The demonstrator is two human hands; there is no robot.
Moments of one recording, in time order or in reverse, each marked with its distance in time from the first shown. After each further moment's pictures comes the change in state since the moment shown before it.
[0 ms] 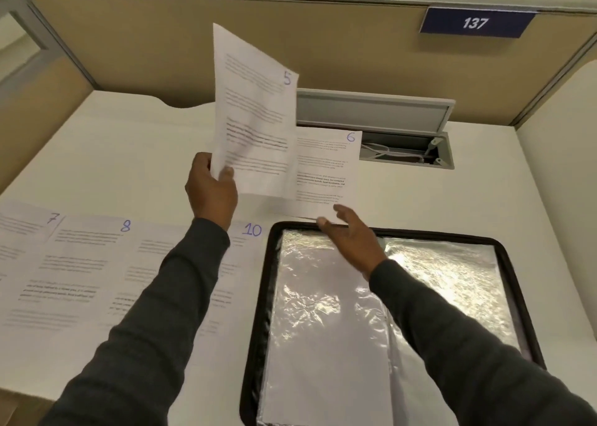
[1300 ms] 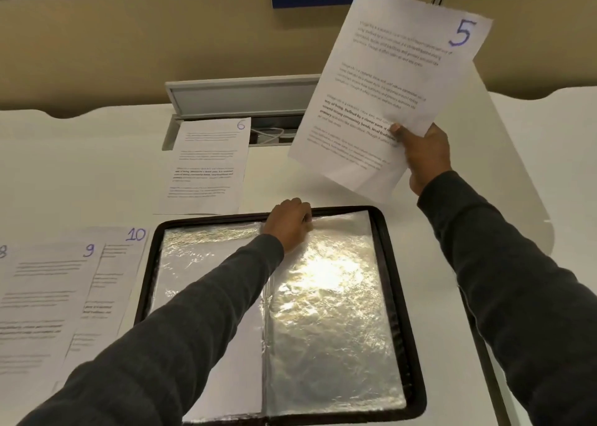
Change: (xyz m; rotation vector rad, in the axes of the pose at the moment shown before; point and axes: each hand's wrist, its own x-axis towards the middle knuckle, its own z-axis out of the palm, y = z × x) left_hand -0.214 0.017 0.278 0.658 -0.866 0.644; right_hand -0.008 0.049 -0.337 0.557 0.559 -0.115
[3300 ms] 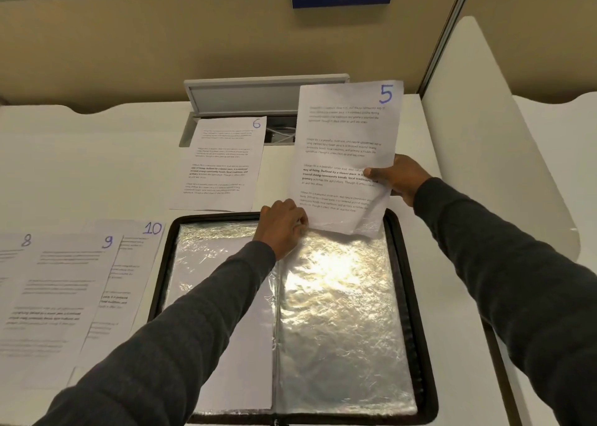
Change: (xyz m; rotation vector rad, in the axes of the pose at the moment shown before) left_hand -0.029 -0.025 -0.016 0.098 0.070 -0.048; right_hand 0.011 0.047 0.017 -0.445 -0.413 0.273
